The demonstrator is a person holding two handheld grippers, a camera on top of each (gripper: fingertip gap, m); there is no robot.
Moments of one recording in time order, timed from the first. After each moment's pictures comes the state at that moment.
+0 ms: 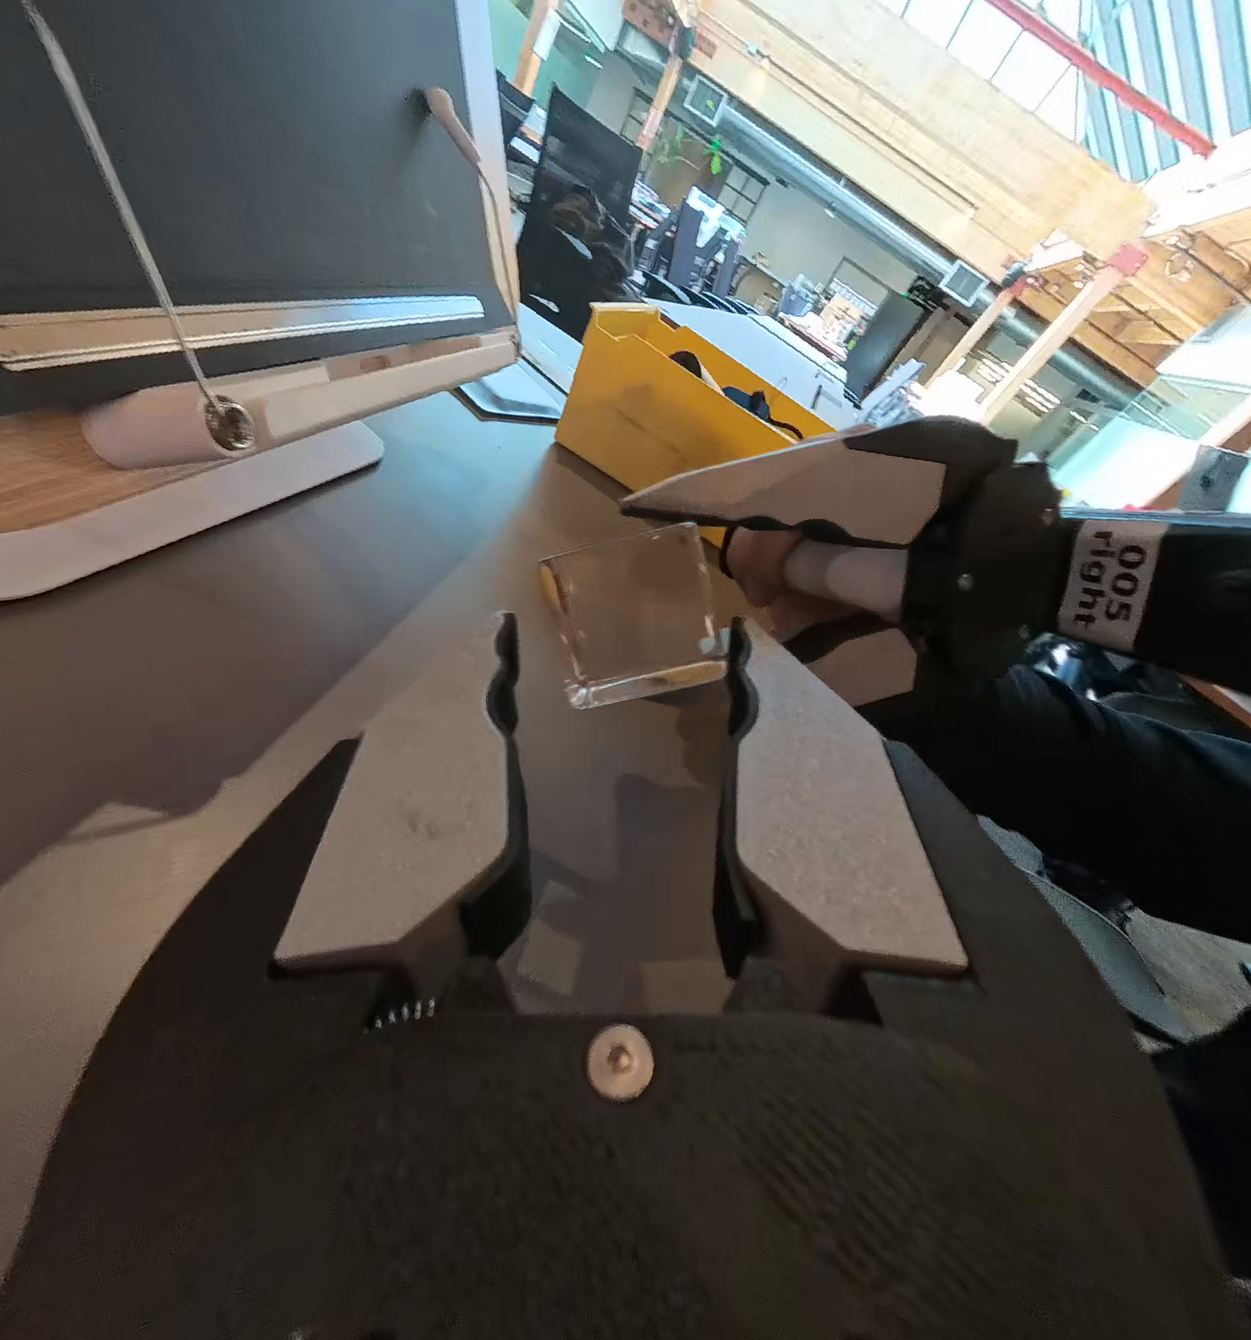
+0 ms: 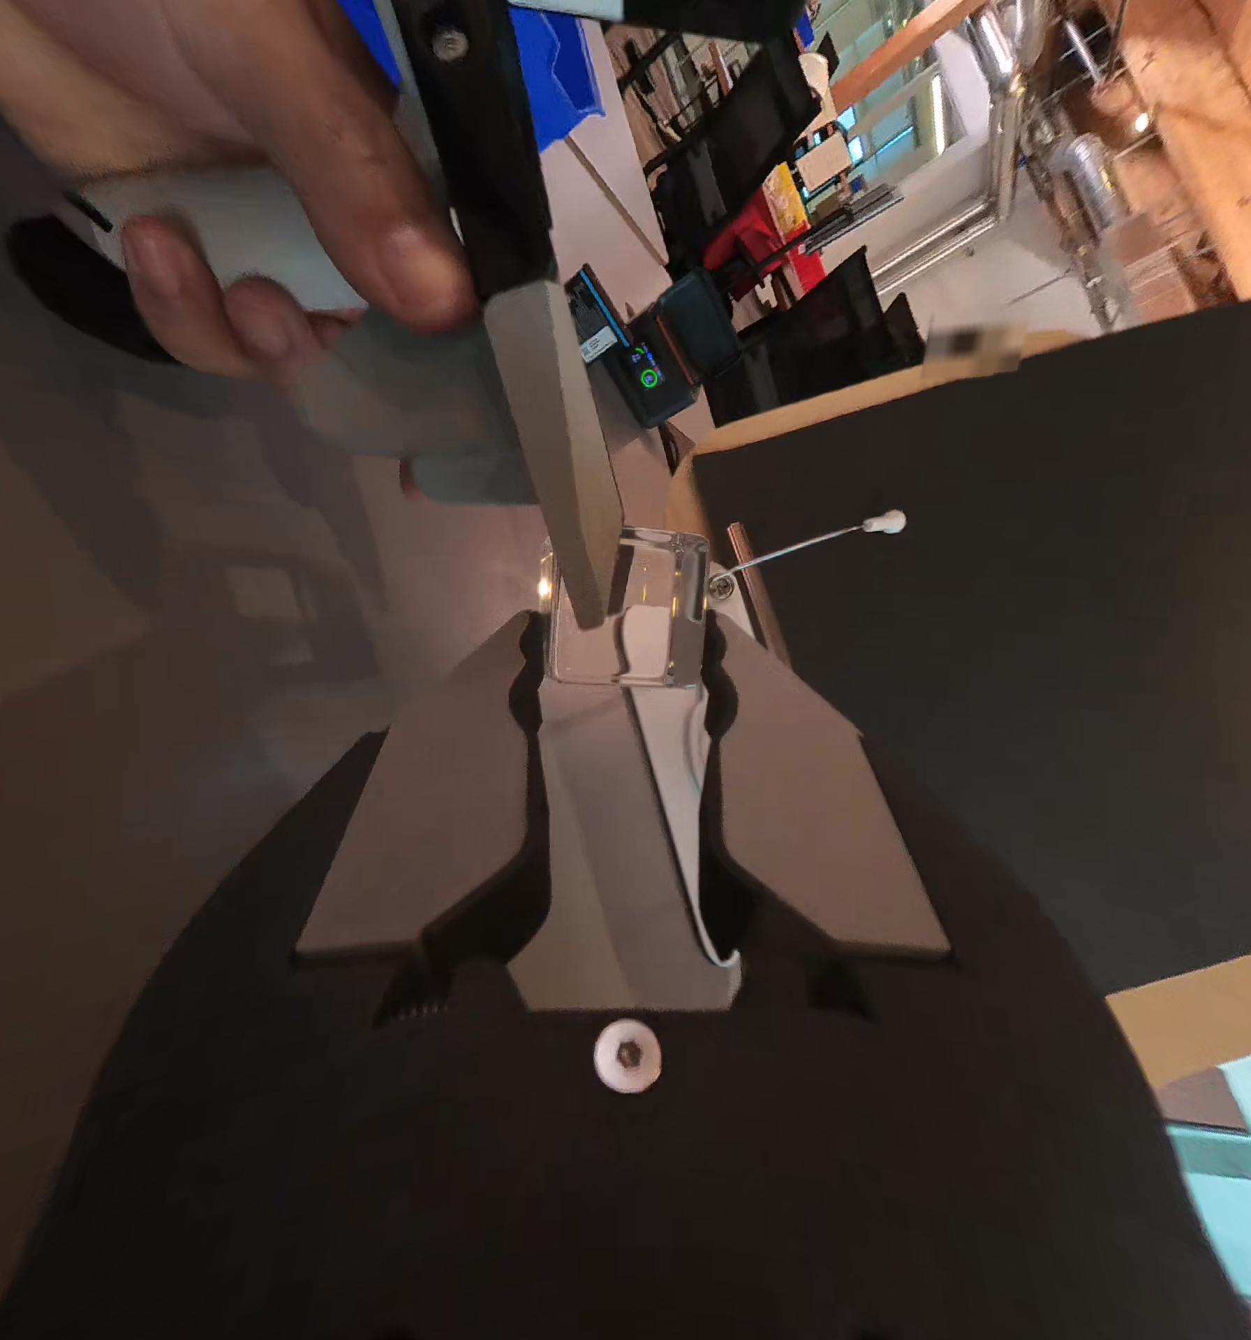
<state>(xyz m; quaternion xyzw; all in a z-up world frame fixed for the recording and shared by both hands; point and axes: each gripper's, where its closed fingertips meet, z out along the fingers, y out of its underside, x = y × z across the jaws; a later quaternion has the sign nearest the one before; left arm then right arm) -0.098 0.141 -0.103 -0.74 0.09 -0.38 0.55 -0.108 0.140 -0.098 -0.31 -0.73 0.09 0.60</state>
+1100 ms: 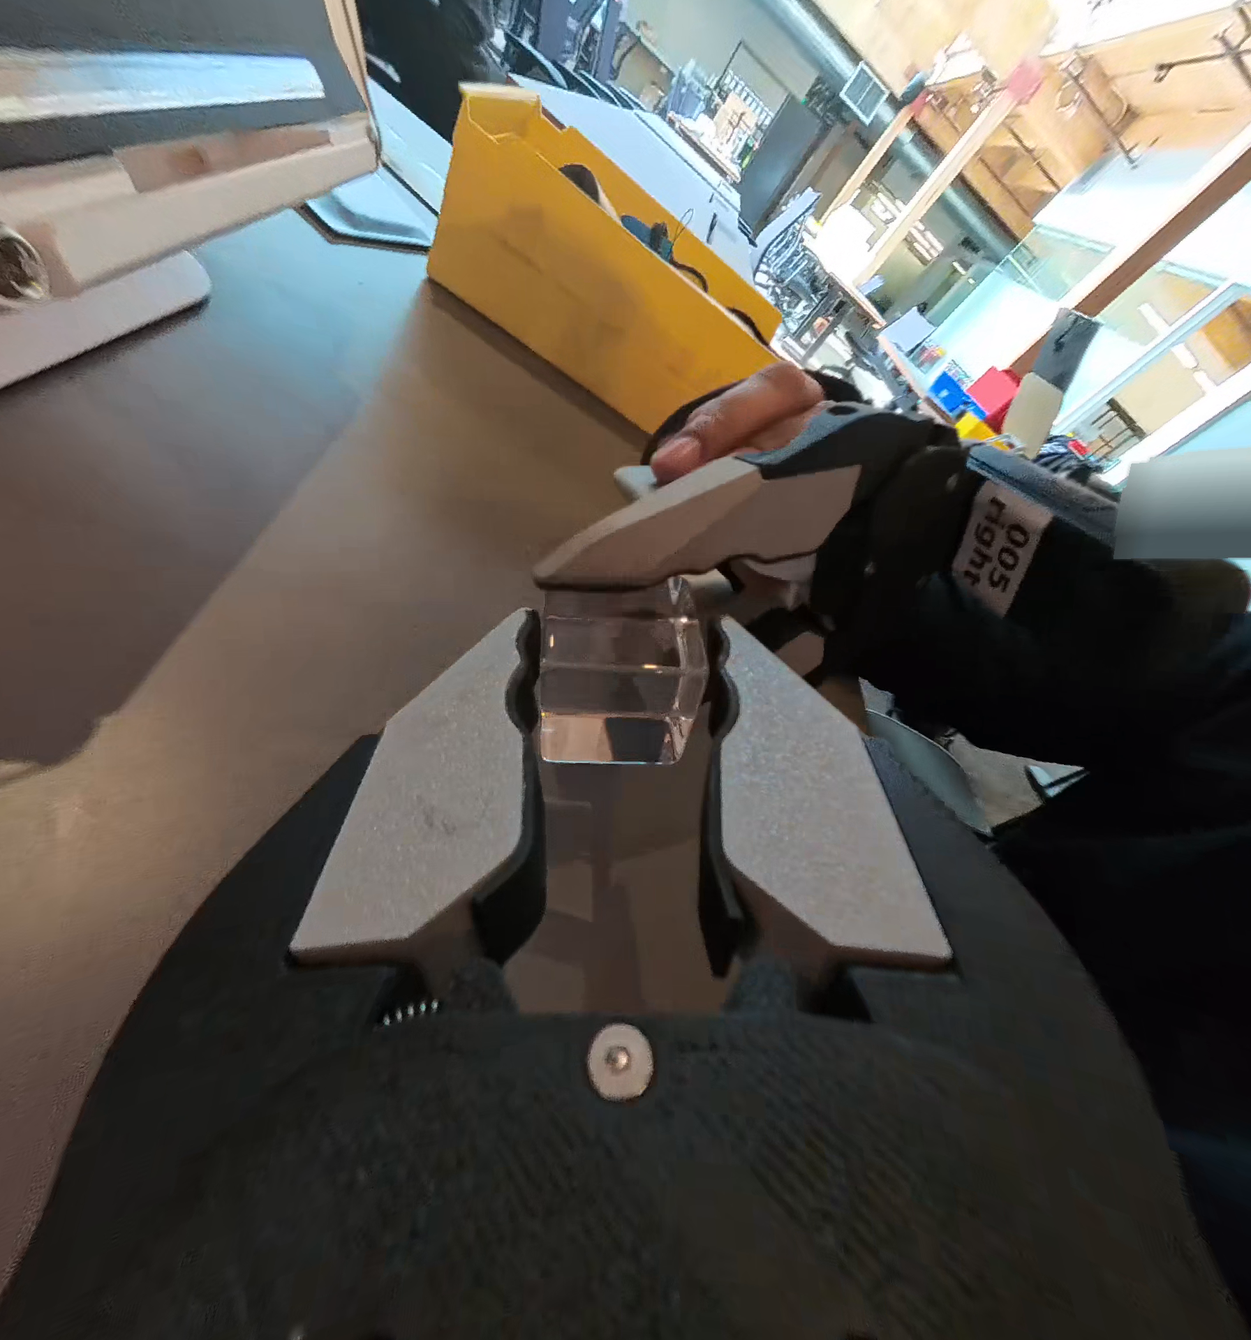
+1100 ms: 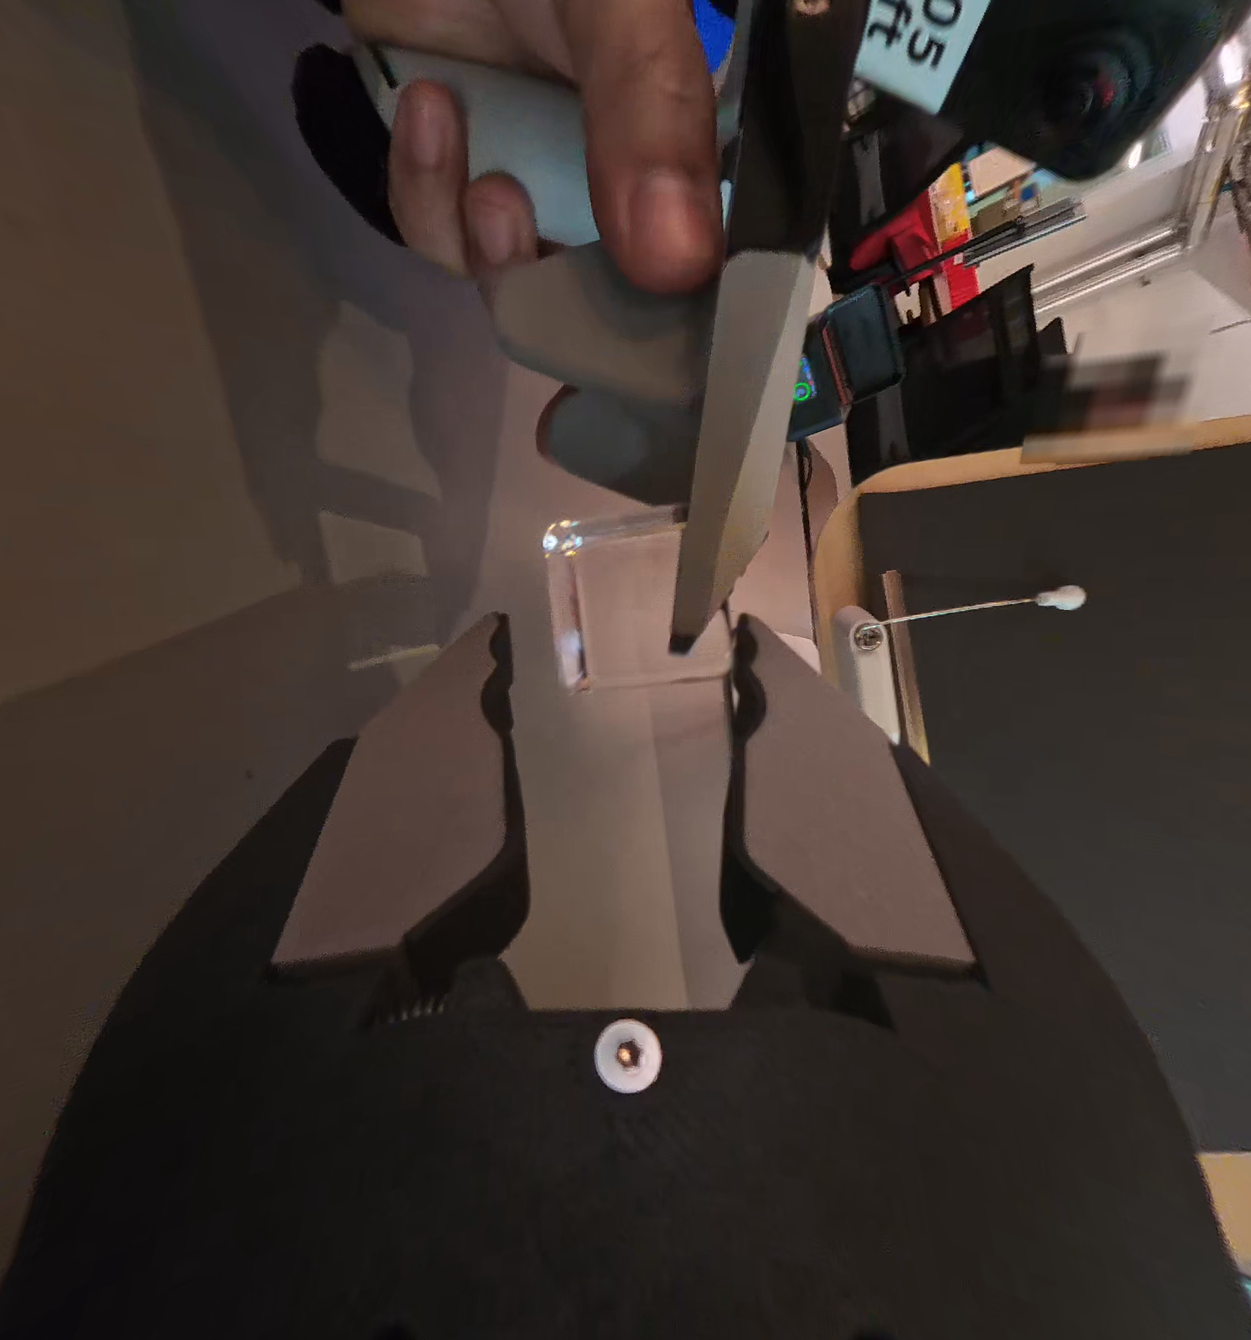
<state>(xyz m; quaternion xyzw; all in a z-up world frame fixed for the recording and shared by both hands) -0.086 0.115 -0.114 -0.76 0.16 -0.45 0.43 -0.111 0.110 -0.138 -0.28 -0.80 0.09 0.53</state>
